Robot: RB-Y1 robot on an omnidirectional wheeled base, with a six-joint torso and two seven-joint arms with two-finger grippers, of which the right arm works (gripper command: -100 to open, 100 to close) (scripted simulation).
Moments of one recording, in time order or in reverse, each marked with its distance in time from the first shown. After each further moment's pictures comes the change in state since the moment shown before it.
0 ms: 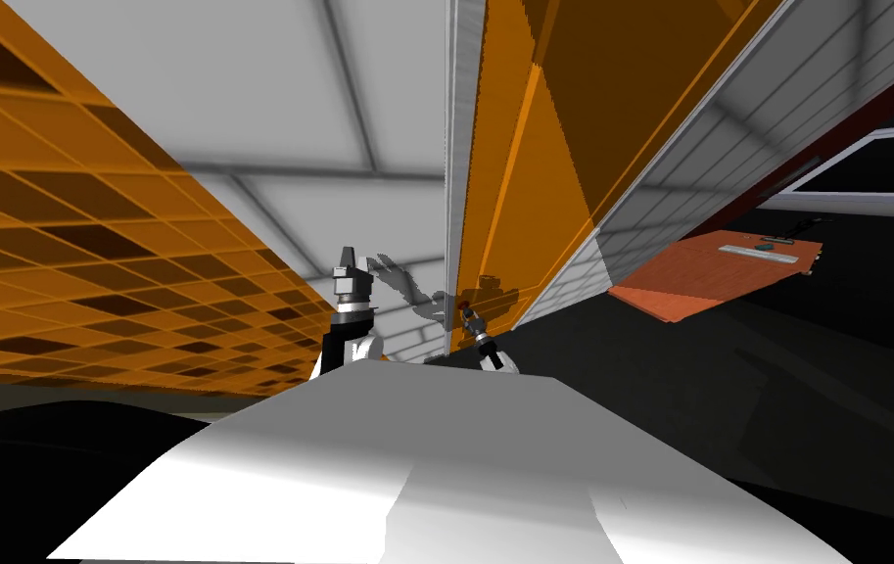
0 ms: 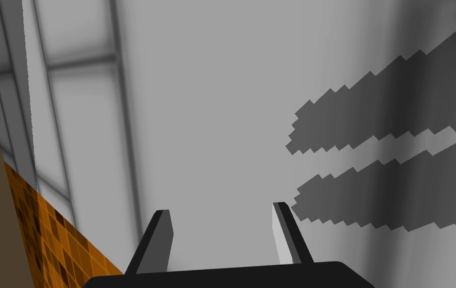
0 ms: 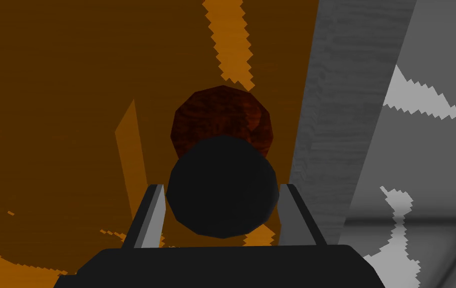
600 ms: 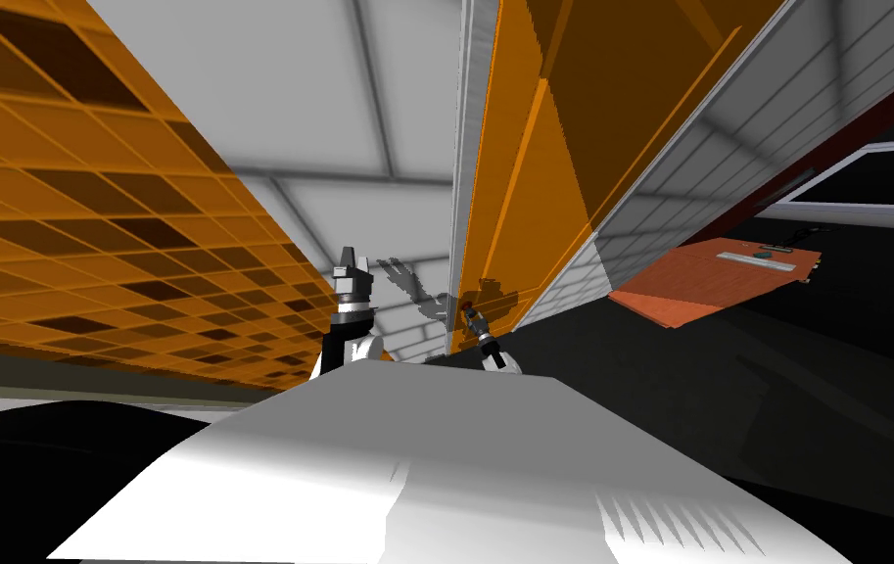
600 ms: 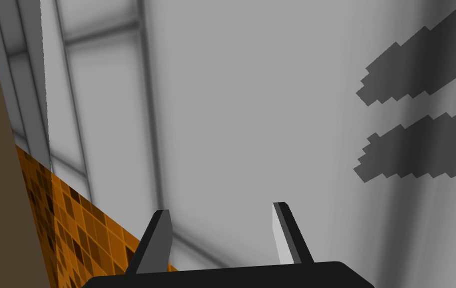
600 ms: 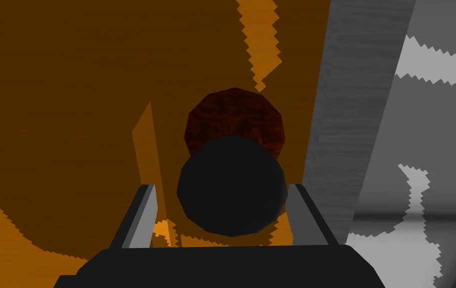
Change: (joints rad) arm -0.011 -0.017 -0.016 0.024 -0.057 0.038 -0.014
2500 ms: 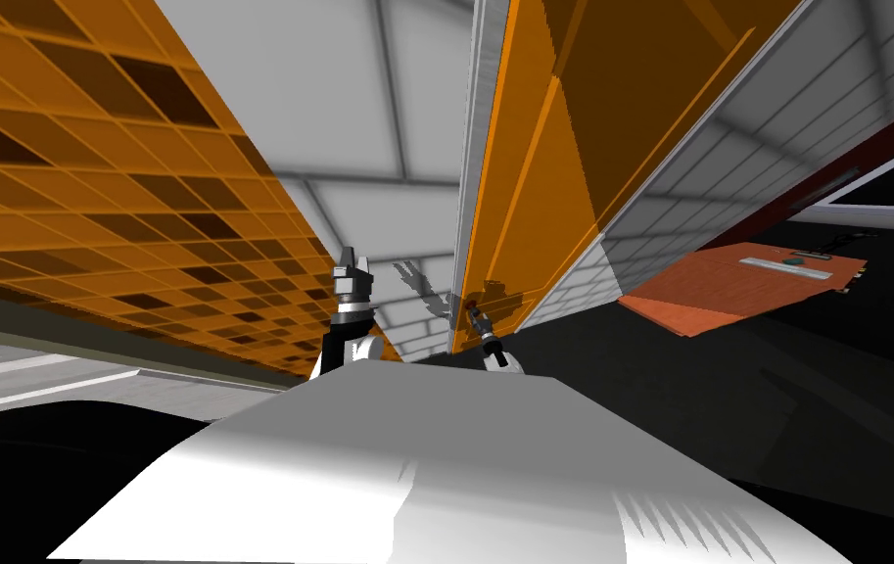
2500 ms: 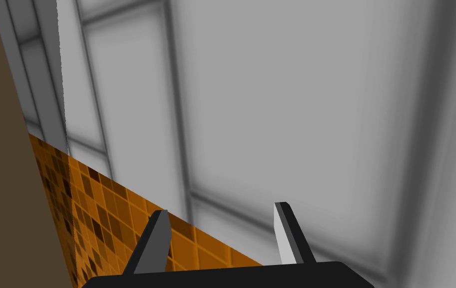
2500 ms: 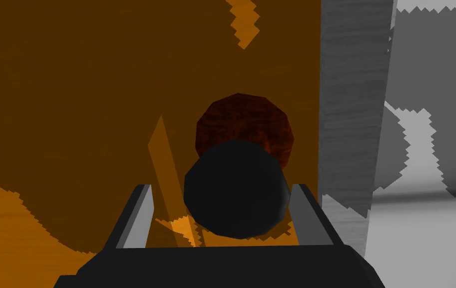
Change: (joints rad) arm 0.007 -0.012 -0.009 -0.024 -0.086 0.067 -0.091
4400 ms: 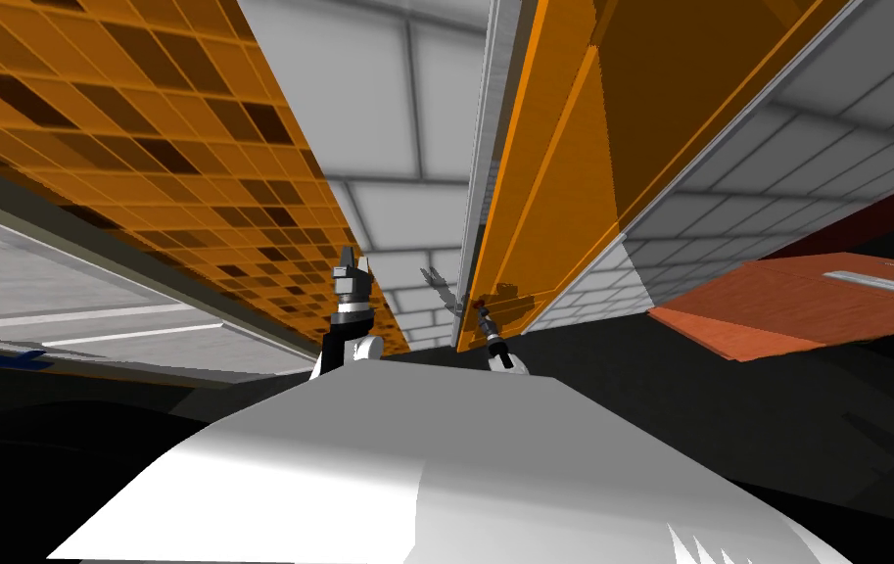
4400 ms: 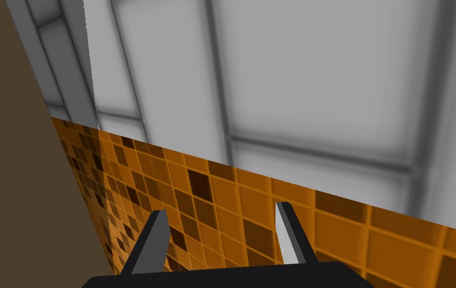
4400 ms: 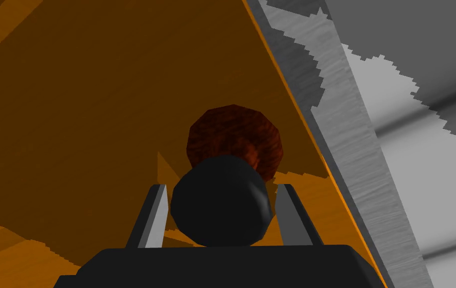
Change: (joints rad) arm 0.015 -0.033 -0.022 -0.005 -0.036 0.002 -0.394
